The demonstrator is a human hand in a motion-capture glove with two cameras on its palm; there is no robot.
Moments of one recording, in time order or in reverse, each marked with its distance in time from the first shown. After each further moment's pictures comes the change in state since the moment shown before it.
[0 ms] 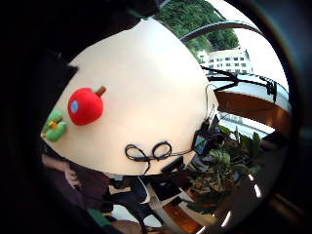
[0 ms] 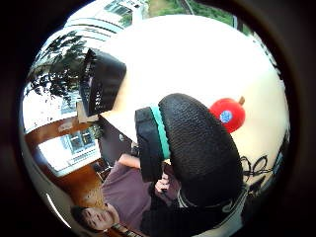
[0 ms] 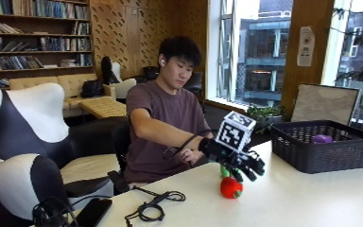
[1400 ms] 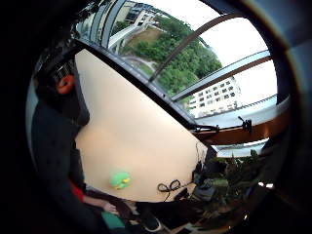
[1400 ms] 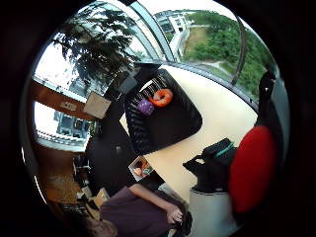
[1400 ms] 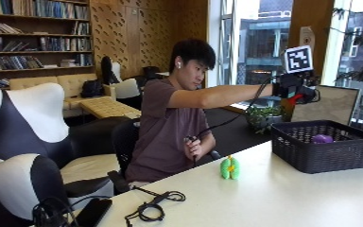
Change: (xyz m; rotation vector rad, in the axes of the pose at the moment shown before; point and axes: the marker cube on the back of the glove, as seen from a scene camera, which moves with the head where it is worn) arm -0.278 -0.083 -0.237 0.488 0.058 -0.247
